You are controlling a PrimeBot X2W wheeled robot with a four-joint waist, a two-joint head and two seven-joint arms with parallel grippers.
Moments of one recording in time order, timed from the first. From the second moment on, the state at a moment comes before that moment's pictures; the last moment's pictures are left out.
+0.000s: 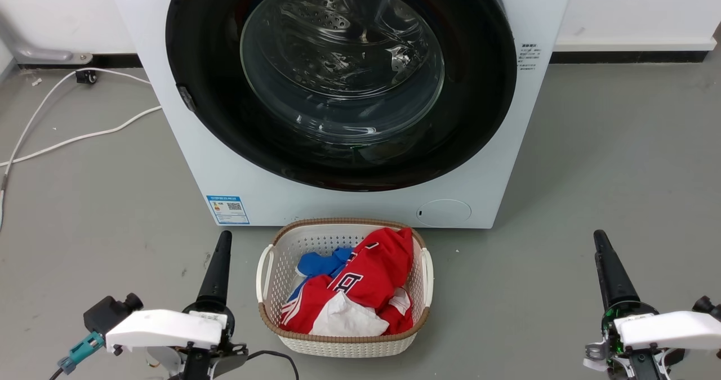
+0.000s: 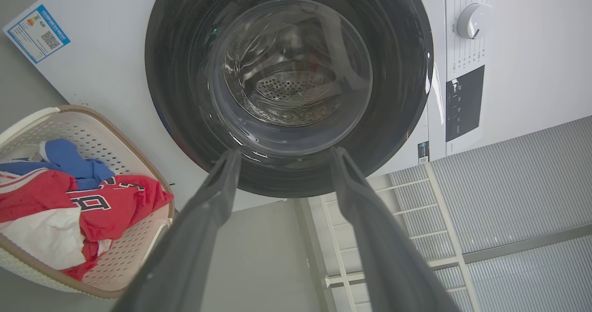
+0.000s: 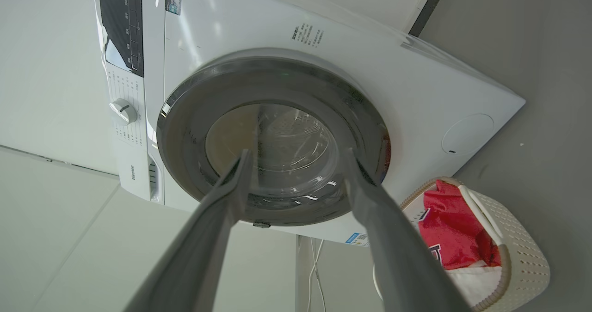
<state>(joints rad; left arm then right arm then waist) -0.08 0.06 -0.01 0.19 -1.31 -0.13 0.00 -0.04 -0.05 -0.07 0.18 1.31 0.13 0.00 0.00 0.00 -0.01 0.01</state>
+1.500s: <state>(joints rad) -0.10 0.12 -0.13 0.20 -0.52 -0.10 -0.14 0.01 -0.05 -0.05 0.08 0.42 0.13 -0.04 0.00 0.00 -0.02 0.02</state>
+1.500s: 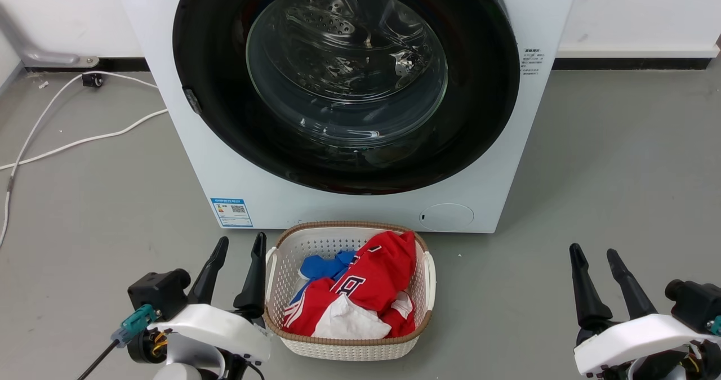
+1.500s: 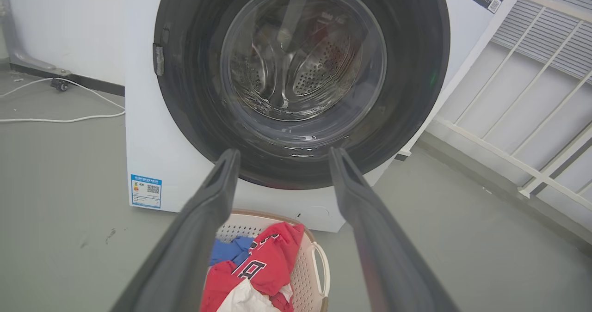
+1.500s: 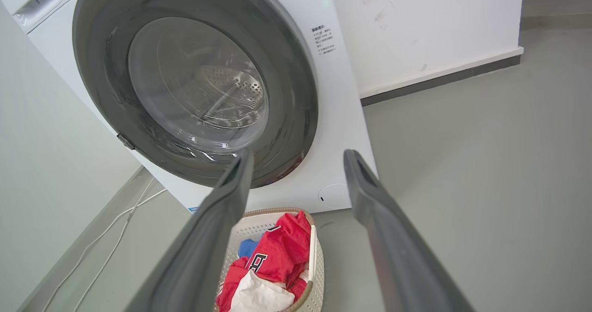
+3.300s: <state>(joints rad) -0.15 0.15 -0.19 0.30 -0.19 -0.08 -0.25 0.03 -0.05 -0.06 0.08 0.05 0.13 -0.12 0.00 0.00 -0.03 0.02</state>
